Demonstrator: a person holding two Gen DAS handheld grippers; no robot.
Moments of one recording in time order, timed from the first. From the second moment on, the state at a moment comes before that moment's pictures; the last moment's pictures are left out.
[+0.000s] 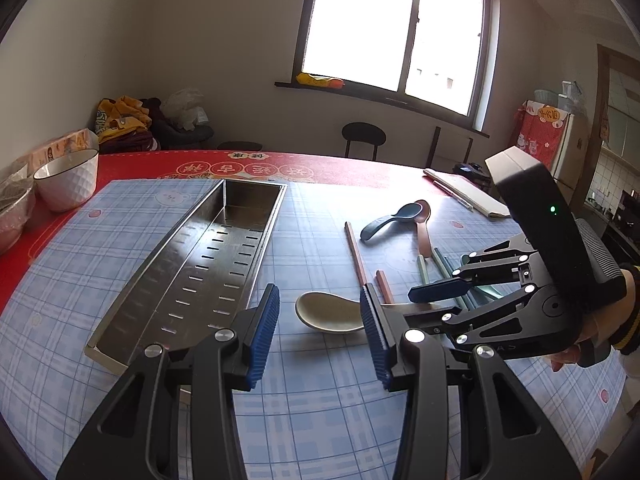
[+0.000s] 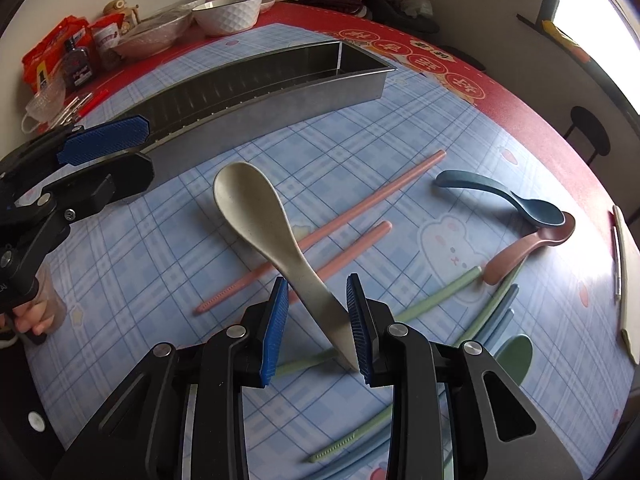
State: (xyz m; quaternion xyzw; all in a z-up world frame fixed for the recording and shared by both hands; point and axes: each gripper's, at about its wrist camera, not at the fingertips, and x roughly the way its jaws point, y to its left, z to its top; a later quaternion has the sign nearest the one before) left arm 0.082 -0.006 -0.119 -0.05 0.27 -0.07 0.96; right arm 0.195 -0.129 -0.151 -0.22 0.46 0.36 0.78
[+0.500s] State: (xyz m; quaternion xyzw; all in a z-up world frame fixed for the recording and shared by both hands) left arm 0.090 0.001 -0.124 -0.07 0.29 -0.07 0.95; right arm 0.190 -0.148 -0.159 -0.12 0.50 0.33 0.79
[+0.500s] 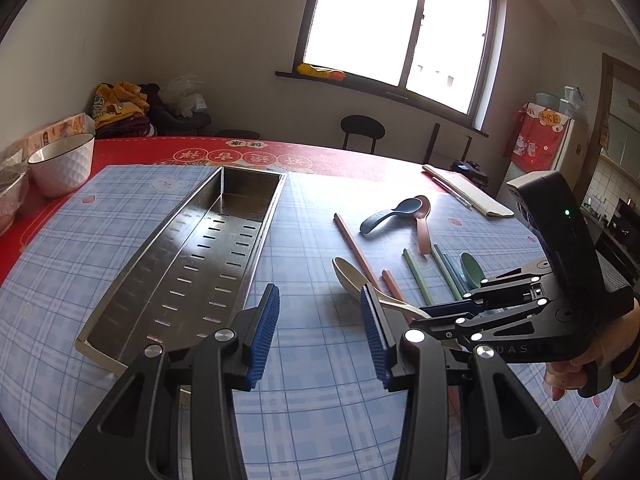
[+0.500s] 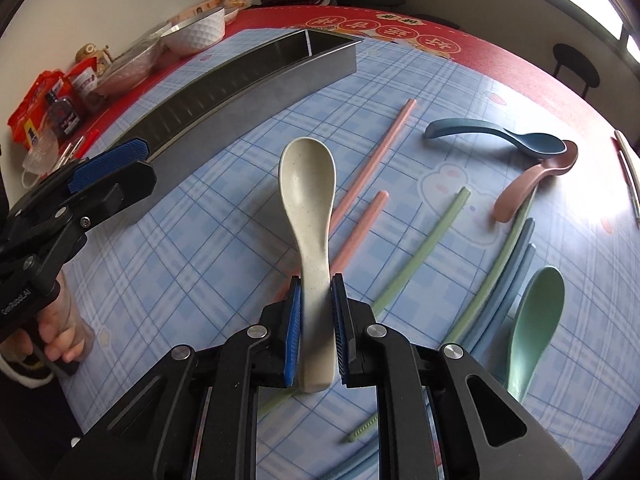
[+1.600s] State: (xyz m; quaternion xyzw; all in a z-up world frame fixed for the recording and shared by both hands) left arm 0.128 -0.036 -0.116 -0.04 0.36 -0.08 0.93; right arm 0.185 -0.274 -0.127 0.10 0.28 0.23 0.93
